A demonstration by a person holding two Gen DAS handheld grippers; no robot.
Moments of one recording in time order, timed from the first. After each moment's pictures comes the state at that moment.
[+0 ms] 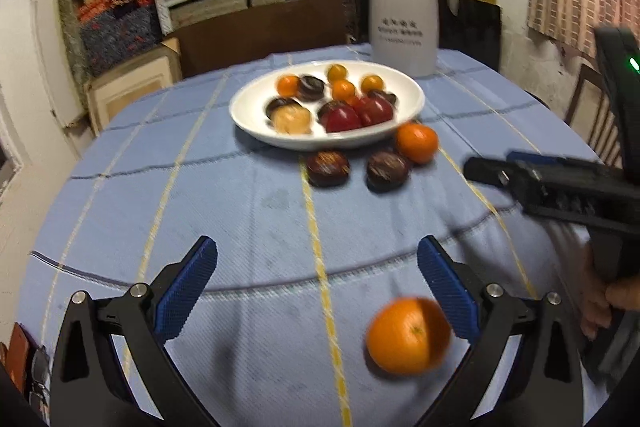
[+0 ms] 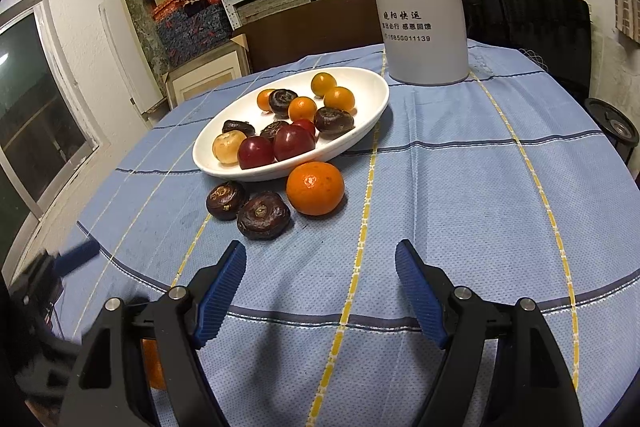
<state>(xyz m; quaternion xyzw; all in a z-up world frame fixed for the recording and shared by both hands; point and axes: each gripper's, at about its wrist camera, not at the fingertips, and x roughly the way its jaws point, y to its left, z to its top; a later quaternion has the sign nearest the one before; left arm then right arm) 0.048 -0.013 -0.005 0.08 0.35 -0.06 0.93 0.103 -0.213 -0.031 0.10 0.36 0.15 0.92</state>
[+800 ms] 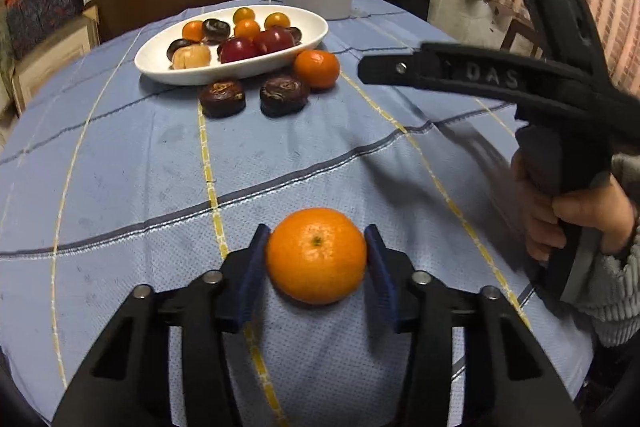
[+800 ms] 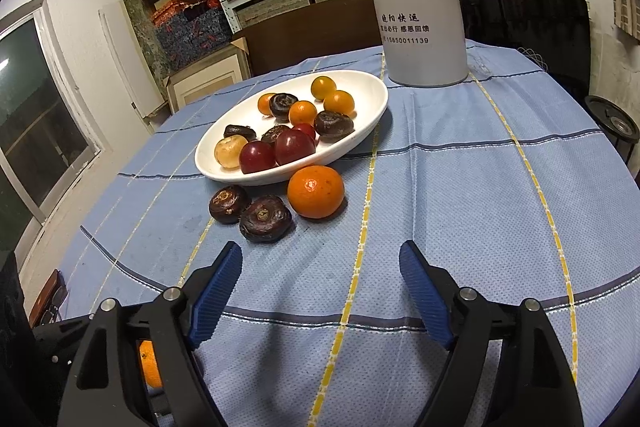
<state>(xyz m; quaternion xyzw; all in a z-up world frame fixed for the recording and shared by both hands) 0.031 -0.032 -0.032 0.06 0.43 -0.20 0.88 0.104 -0.217 -0.029 0.10 0.36 0.15 0.91</state>
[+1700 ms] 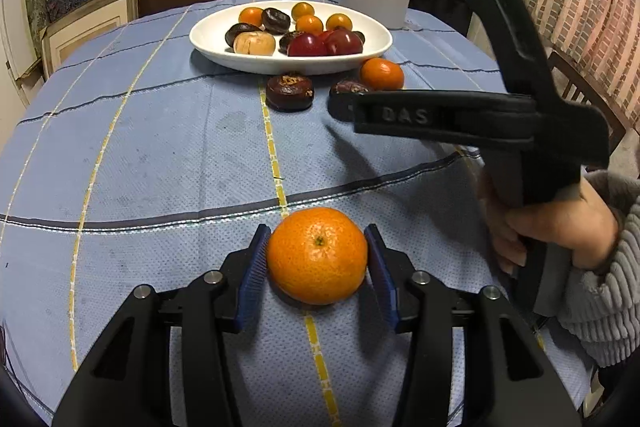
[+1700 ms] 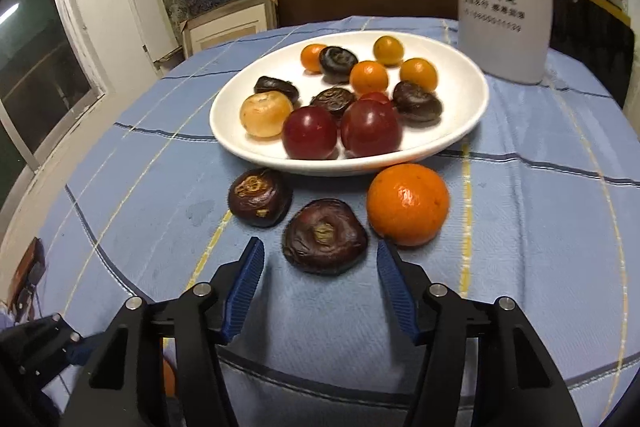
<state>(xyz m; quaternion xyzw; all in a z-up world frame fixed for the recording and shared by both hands) 0.047 -0.001 -0.033 0.02 0.44 -0.14 0.89 0.158 -0.137 -0.049 0.02 0.42 0.19 0.89</state>
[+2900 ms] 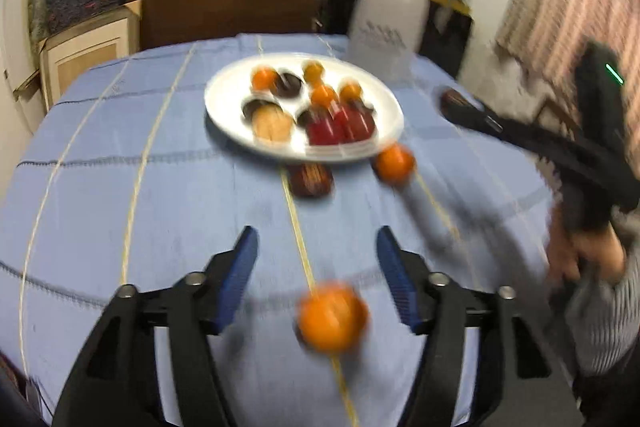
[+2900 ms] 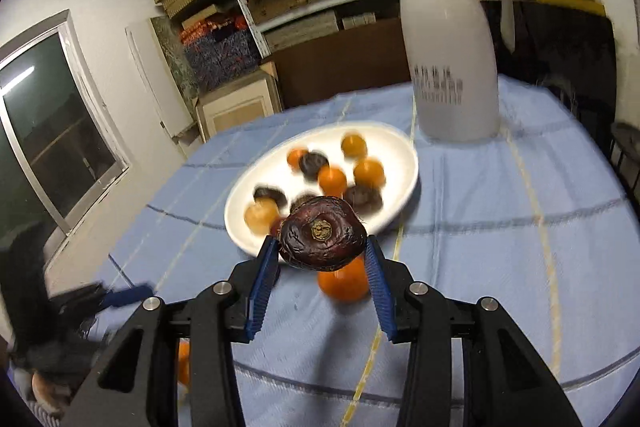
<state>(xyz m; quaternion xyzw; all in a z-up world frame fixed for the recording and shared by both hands) 0.072 0.022 0.019 0.01 0.40 -0.16 0.90 0.146 -0.224 0.013 0.12 0.33 0.21 0.91</state>
